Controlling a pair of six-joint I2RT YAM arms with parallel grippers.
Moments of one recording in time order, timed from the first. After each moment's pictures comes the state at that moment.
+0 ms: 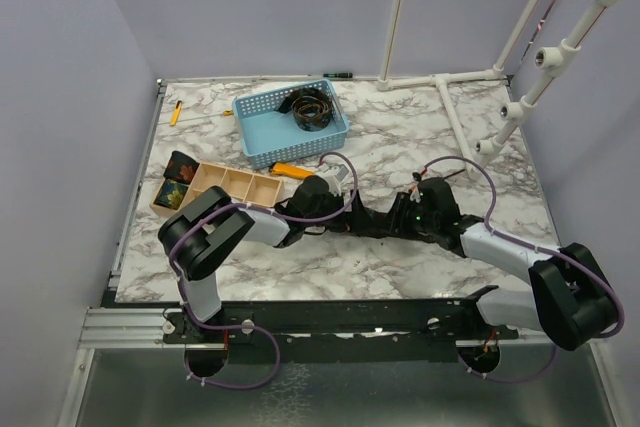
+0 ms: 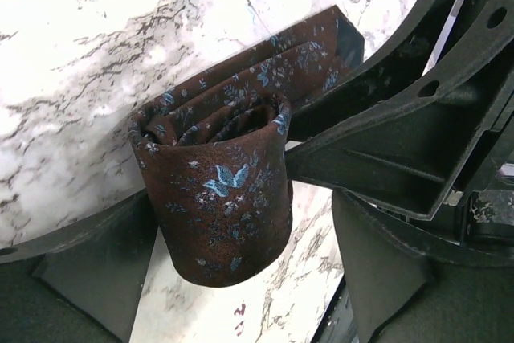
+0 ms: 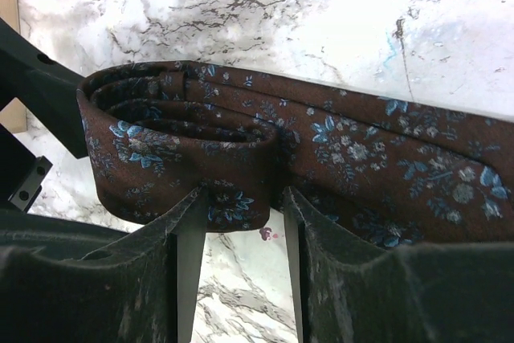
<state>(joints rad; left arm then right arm) -0.80 1.78 0.69 0.63 0.35 -0.79 0.46 1.25 0.44 0.04 -0.21 0.64</state>
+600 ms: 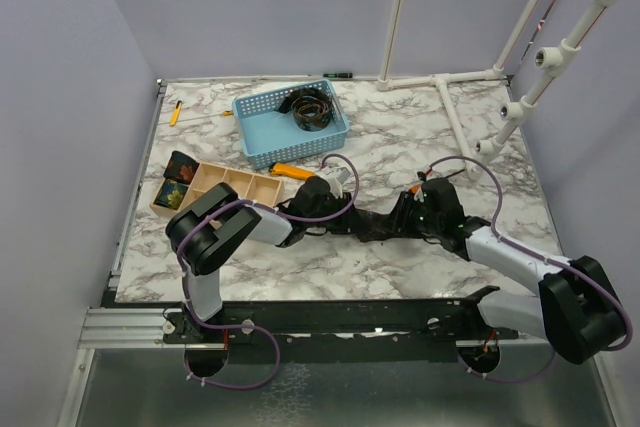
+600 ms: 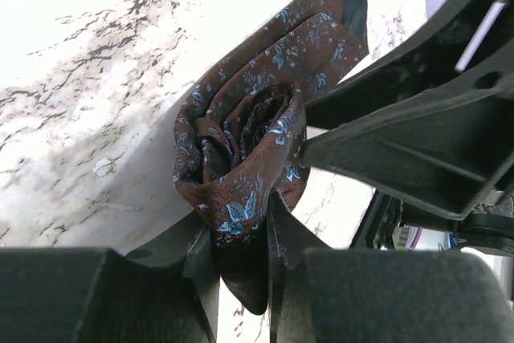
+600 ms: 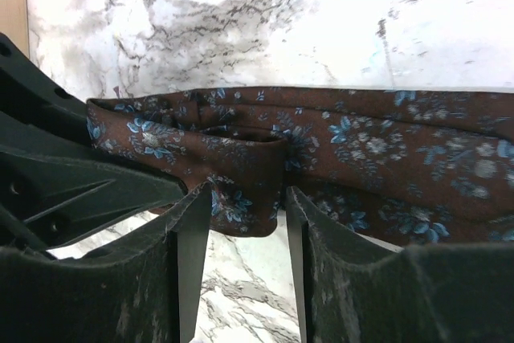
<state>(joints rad) -0.79 1.84 0.71 0.66 0.42 -0.82 0.45 1.21 0.44 0.01 -0.20 0.64</state>
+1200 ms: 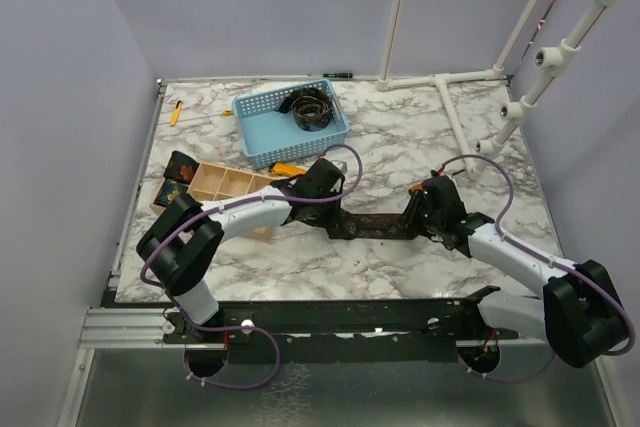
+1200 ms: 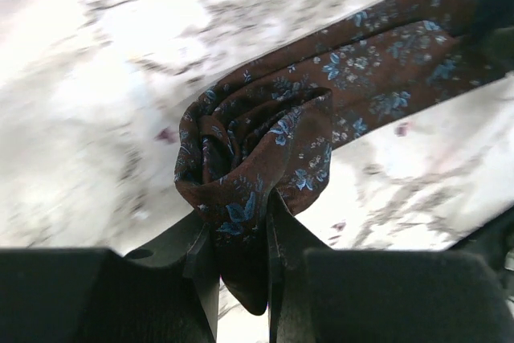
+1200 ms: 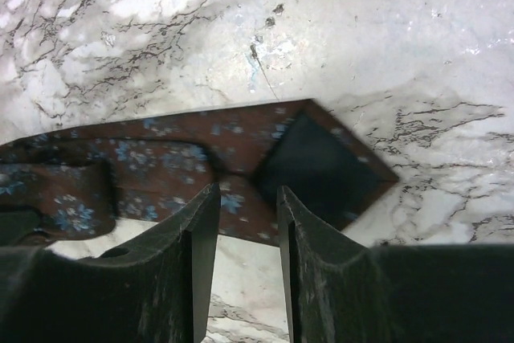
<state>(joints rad) -0.80 1.65 0.96 -0.22 0.13 -0.55 0.44 1.16 0.49 -0.17 0.07 0.69</state>
